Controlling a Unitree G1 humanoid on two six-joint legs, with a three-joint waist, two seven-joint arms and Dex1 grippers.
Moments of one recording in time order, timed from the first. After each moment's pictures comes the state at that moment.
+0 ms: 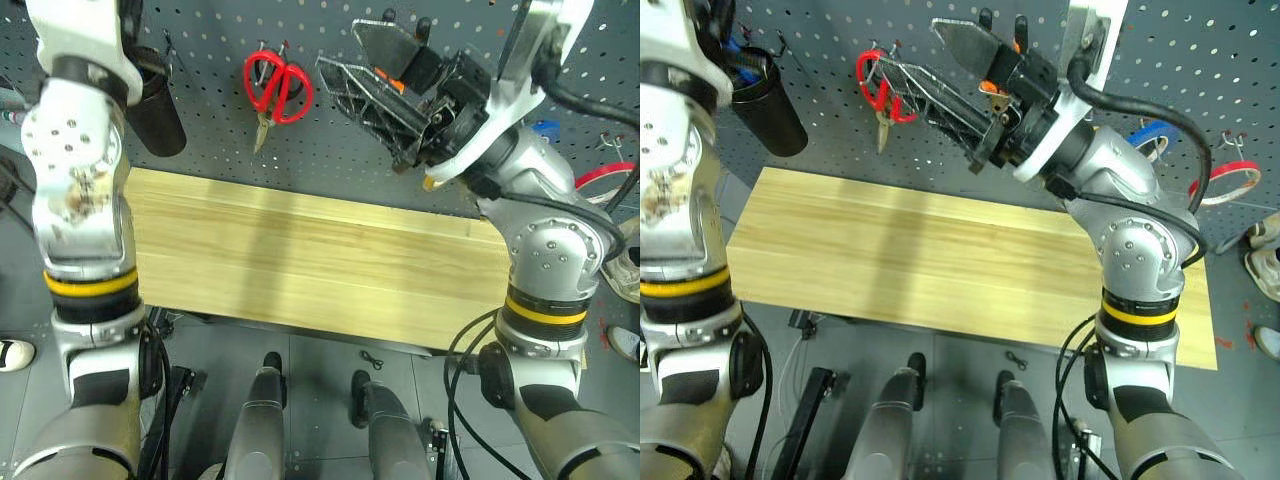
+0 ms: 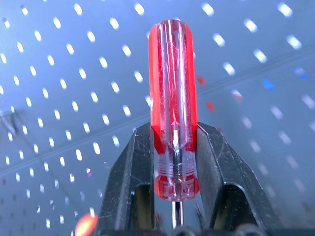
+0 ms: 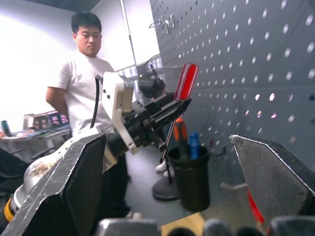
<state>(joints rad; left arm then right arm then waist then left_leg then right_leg) -1.05 0.55 0.17 -0.04 0.04 0.33 -0.12 -0.97 -0.35 -0.13 -0.30 0.87 0.63 0.55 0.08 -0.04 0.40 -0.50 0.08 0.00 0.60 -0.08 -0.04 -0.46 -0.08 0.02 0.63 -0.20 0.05</state>
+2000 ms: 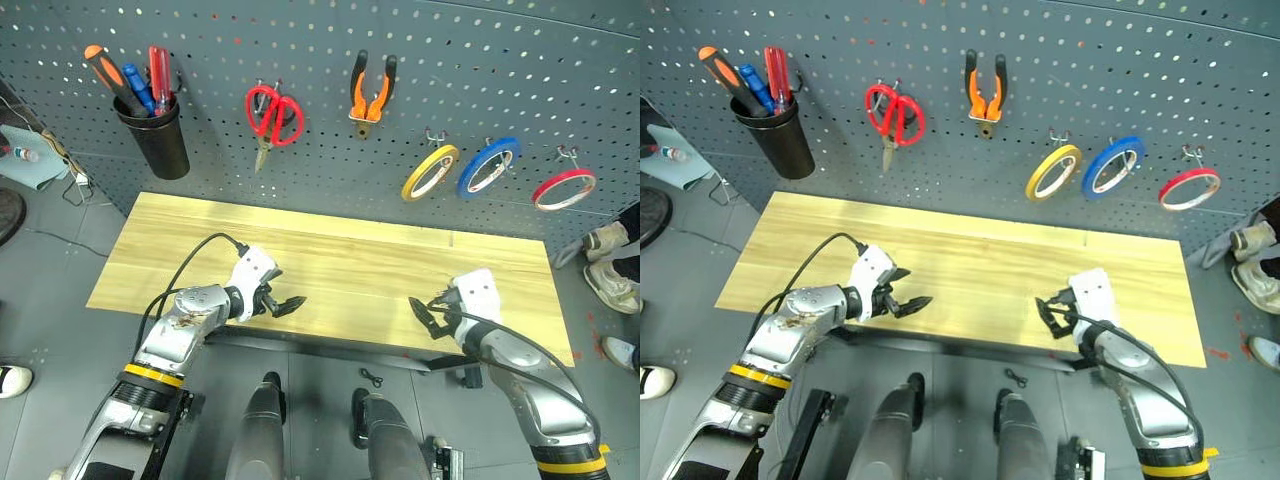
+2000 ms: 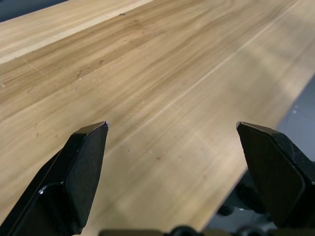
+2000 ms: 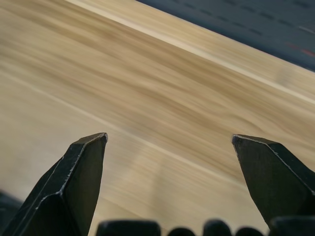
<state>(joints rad) -0.43 0.49 -0.21 0.17 -0.23 0.40 -0.72 -0.02 -0.46 -0.06 -0.29 0.22 0.57 0.22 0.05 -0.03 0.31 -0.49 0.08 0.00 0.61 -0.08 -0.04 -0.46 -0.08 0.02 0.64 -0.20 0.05</state>
